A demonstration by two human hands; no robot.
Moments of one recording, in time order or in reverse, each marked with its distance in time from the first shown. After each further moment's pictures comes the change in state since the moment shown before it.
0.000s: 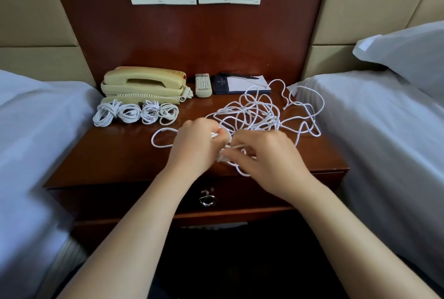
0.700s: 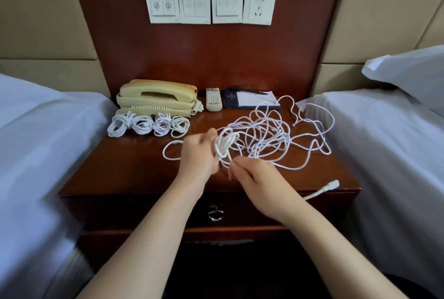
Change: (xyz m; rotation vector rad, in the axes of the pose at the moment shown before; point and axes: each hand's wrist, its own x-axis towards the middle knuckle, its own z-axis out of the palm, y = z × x) left_hand 0.003 -0.006 0.006 -0.858 0.108 -0.516; right_hand 0.001 0.002 0.030 0.303 -0.205 0.195
